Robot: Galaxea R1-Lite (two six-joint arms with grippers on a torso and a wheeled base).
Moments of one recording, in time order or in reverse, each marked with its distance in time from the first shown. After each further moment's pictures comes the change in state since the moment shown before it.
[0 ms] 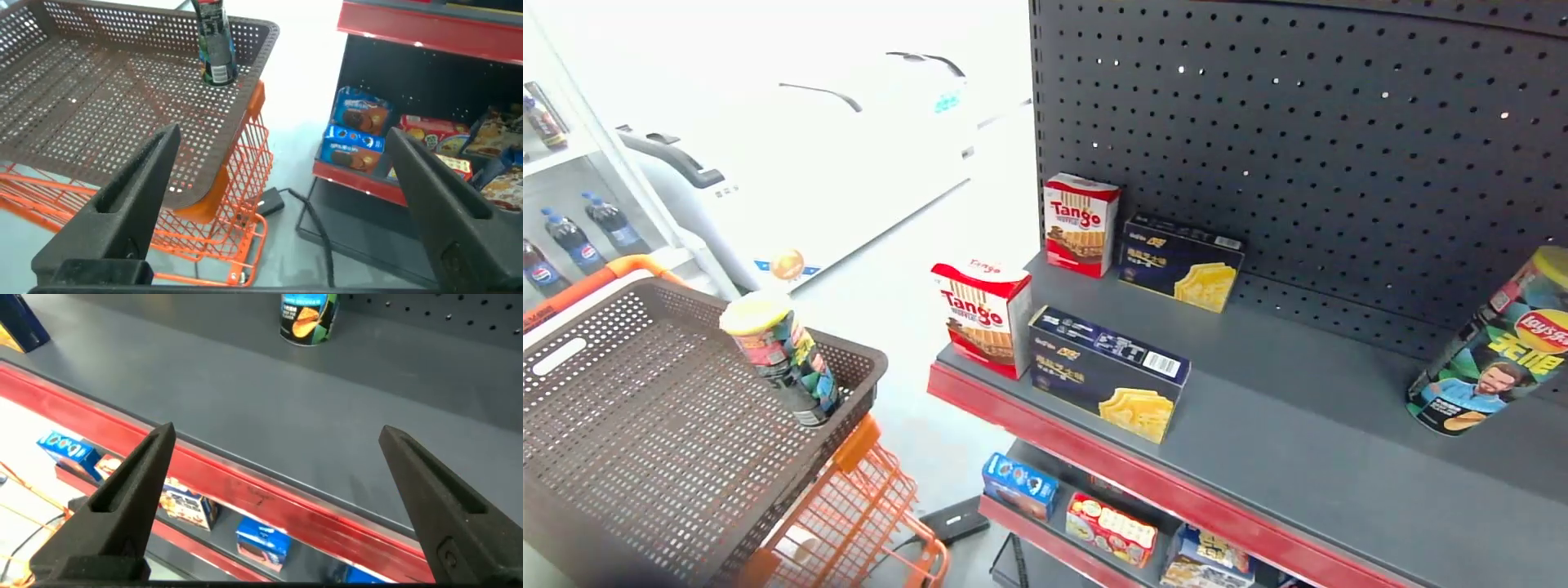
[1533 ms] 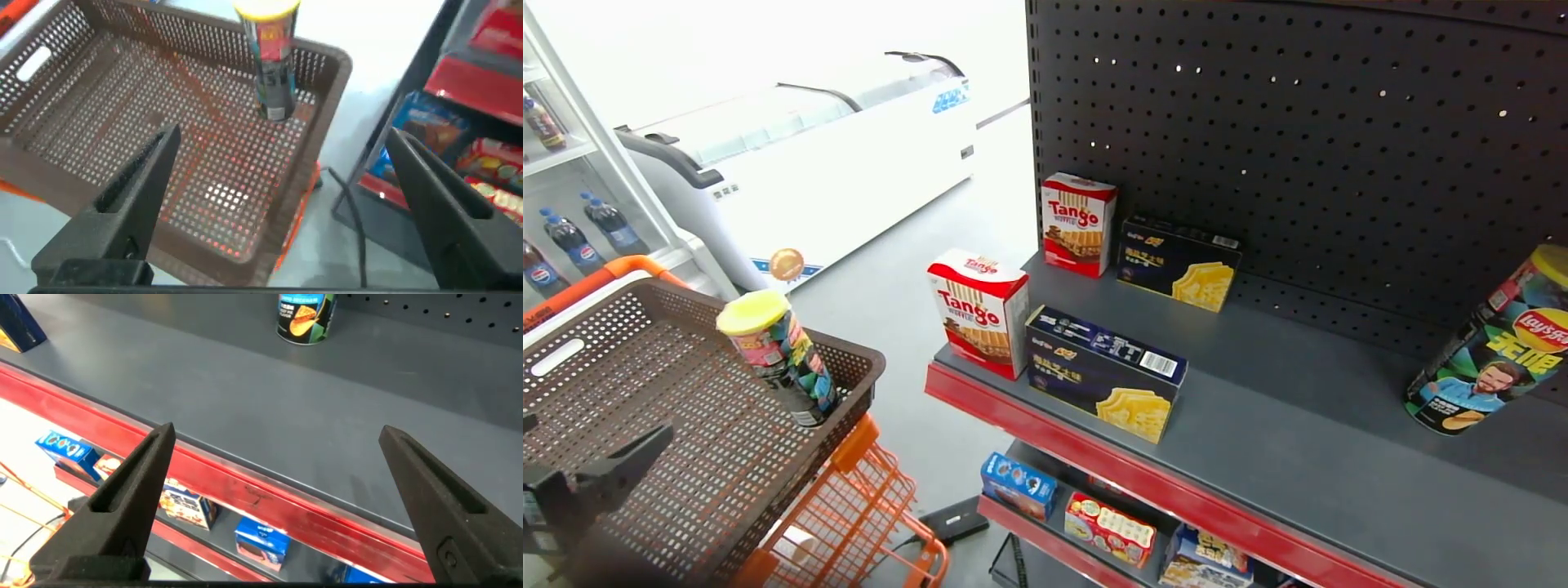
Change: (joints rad) left arm 0.171 0.939 -0.372 -0.347 0.019 0.047; right arm 0.000 0.000 0.000 0.000 0.000 0.000
